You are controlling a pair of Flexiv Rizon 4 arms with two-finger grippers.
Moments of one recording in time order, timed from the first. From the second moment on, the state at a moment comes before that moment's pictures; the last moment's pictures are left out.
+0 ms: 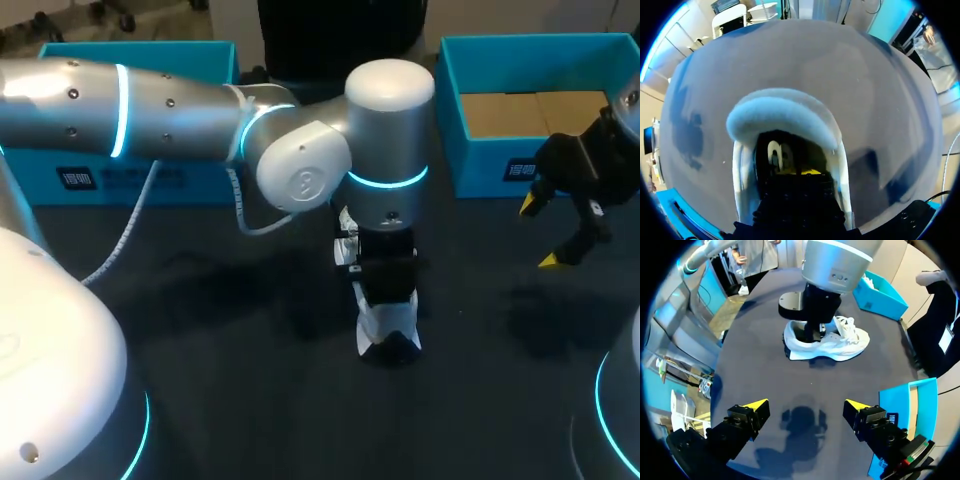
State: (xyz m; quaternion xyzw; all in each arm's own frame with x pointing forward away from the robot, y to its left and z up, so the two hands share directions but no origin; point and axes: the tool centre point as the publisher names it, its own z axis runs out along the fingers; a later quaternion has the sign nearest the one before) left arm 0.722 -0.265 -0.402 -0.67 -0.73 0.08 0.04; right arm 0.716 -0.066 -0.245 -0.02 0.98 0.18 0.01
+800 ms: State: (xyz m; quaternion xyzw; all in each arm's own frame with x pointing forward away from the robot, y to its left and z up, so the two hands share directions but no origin) left arm 0.719 -0.293 -0.406 -0.64 -0.75 0.17 -0.07; right arm 0.716 -0.066 -0.245 -0.02 0.98 0.18 0.01
